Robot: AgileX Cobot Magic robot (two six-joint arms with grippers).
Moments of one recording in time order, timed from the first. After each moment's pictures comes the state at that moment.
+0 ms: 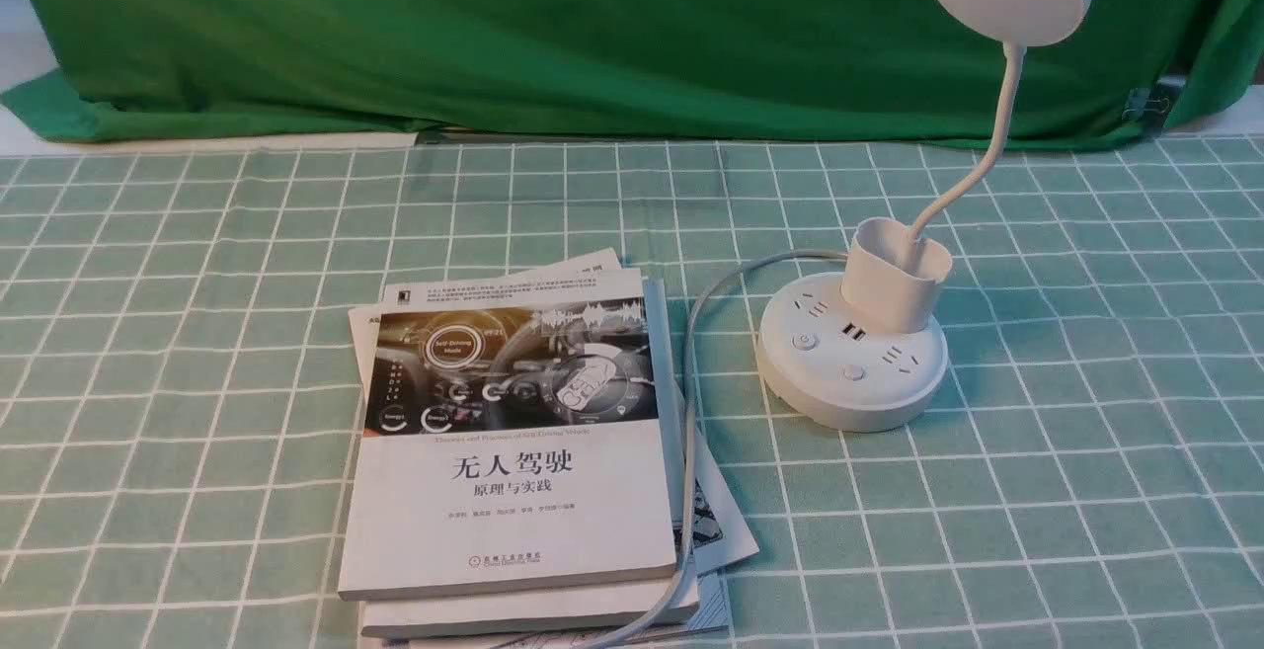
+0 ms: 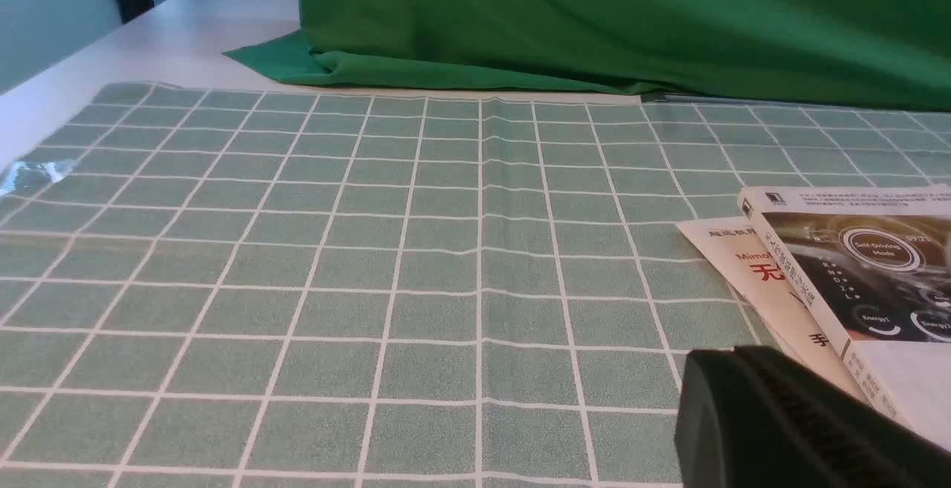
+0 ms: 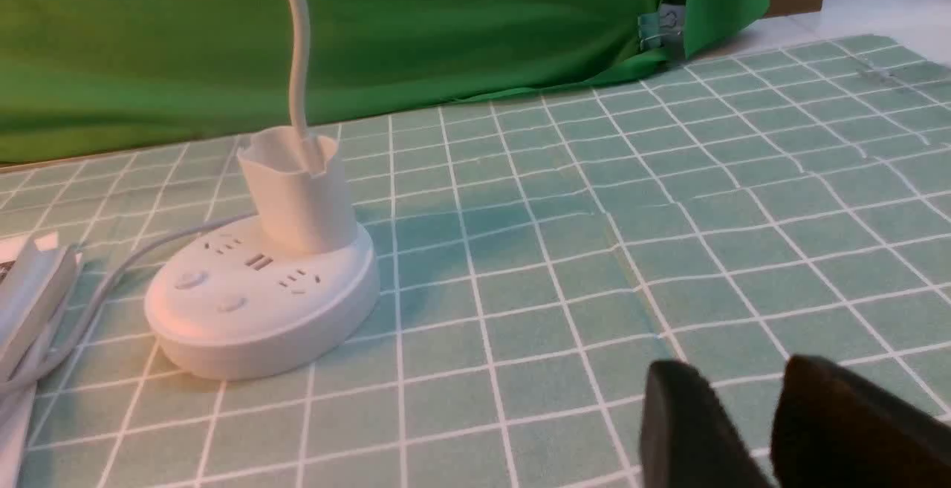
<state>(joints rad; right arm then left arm) 0.02 0.00 0.01 -0.04 0.21 0.19 0.04 0.00 0.01 -0.03 0.22 0.00</state>
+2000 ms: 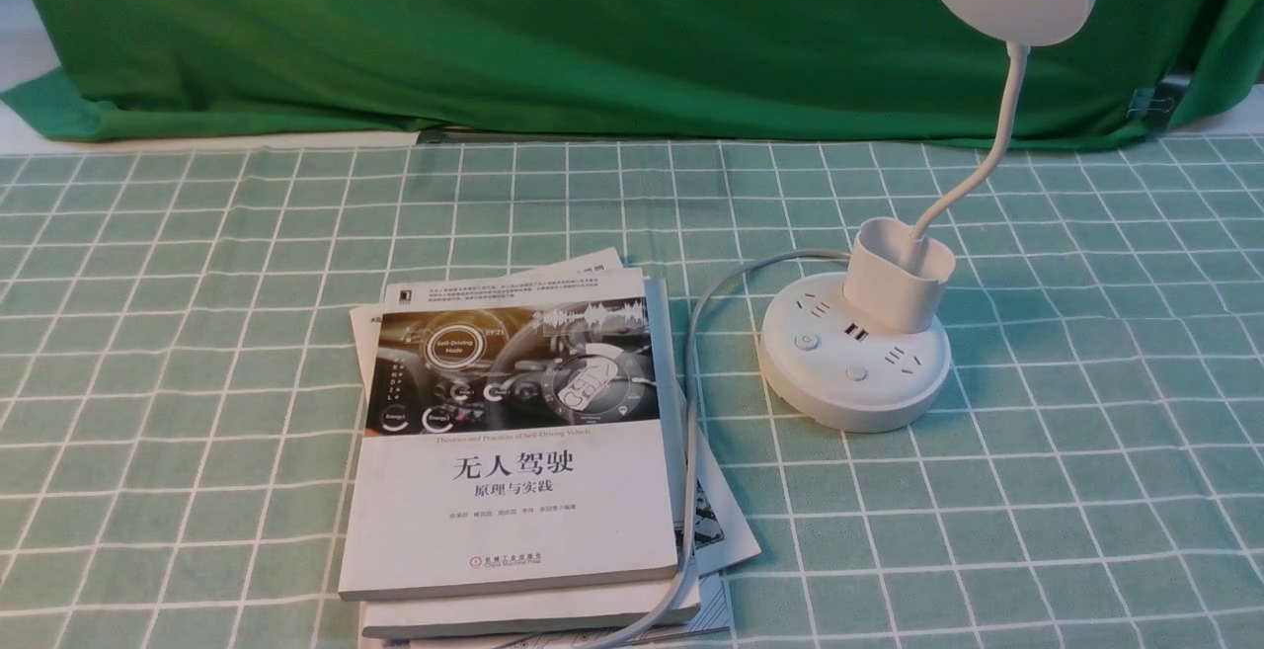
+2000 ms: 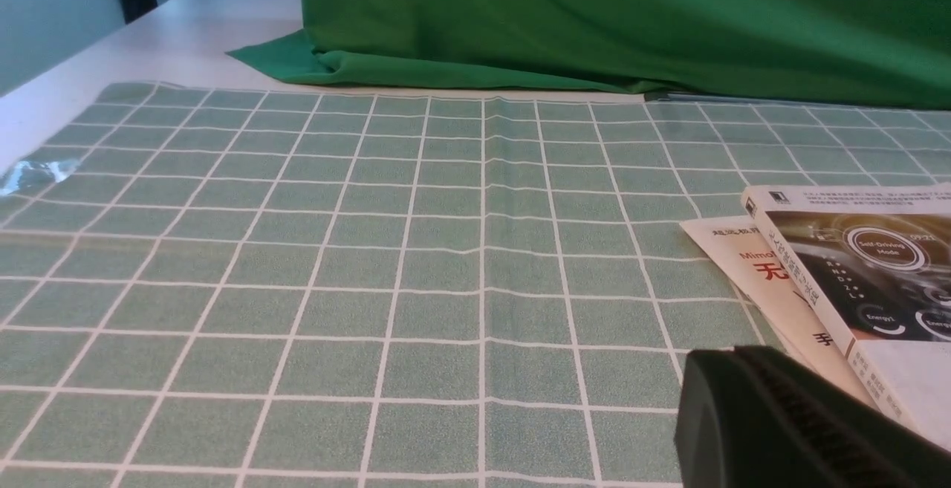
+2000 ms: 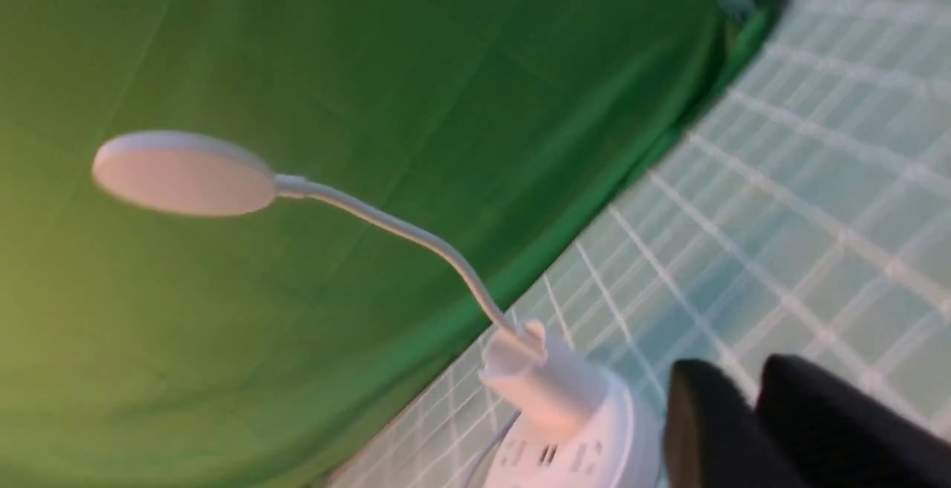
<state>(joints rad) 0.02 0.02 -0.07 0.27 0.07 0.46 0.04 0.00 0.01 -0.03 0.22 0.00</state>
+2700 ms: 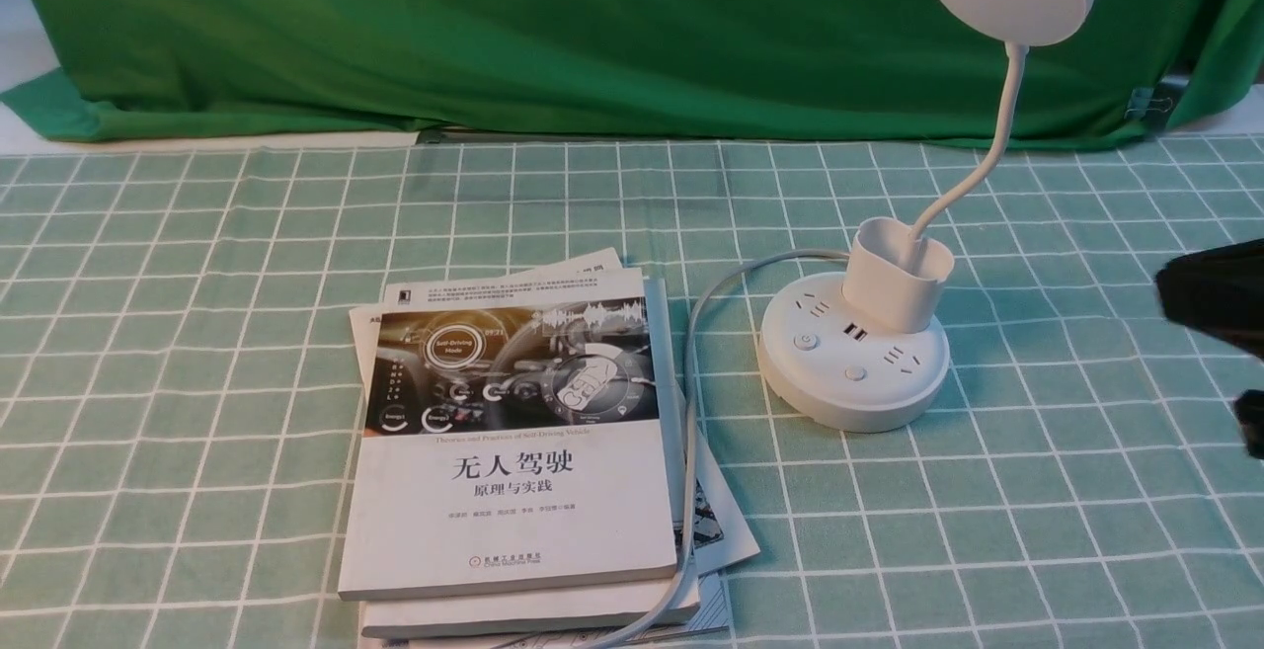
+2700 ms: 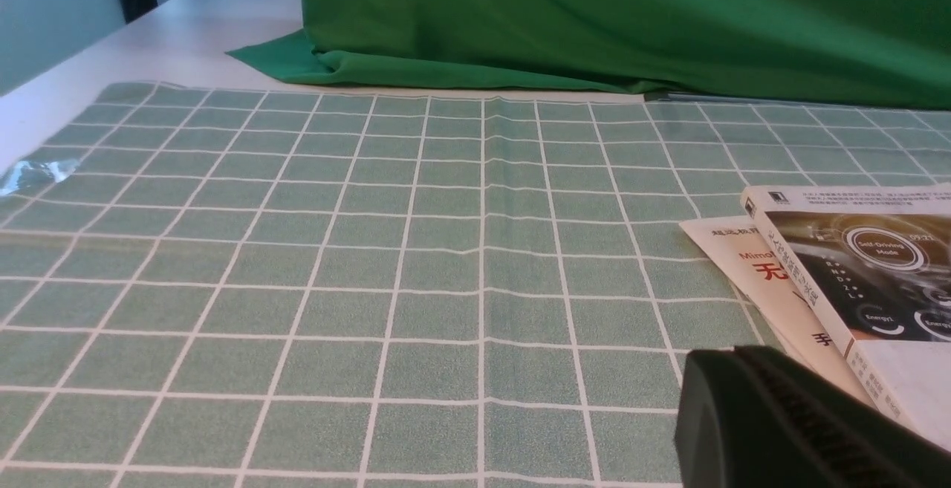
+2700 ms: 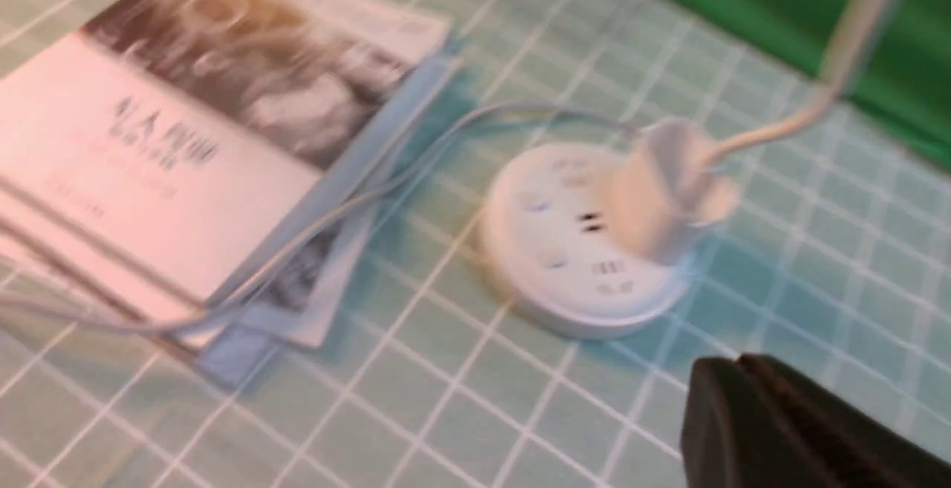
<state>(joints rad) 0.36 0.94 -0.92 0.27 0.72 -0.52 0.04 0.00 0.01 -0.03 0.22 0.00</state>
